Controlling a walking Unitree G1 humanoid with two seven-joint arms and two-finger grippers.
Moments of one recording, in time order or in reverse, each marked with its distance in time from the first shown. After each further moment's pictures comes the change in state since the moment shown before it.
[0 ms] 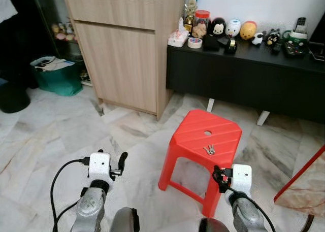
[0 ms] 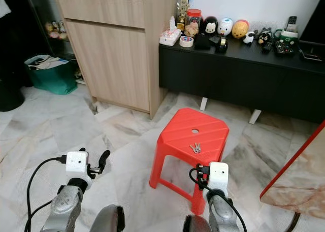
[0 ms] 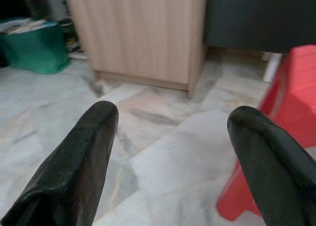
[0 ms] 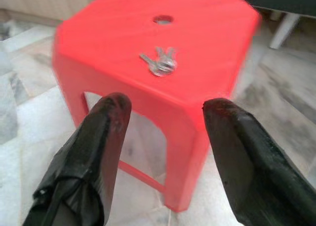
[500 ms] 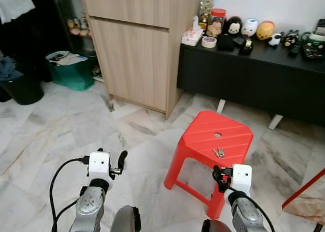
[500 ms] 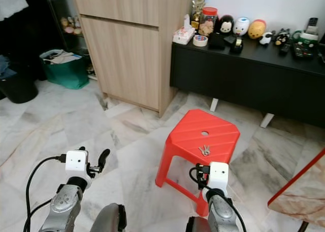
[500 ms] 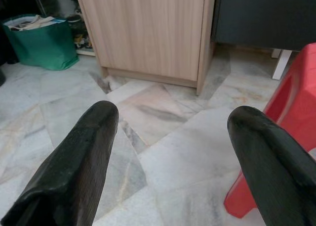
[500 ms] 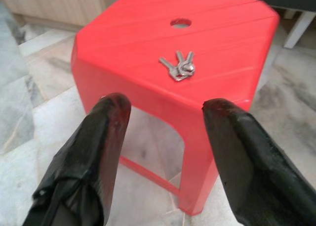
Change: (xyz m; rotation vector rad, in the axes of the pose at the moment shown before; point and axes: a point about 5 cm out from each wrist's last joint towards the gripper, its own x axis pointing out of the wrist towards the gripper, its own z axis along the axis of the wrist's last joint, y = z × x) left arm -0.001 0.004 -0.001 0.002 0.003 0.014; right arm 0.002 0.005 0.003 0.030 -0.013 0.017
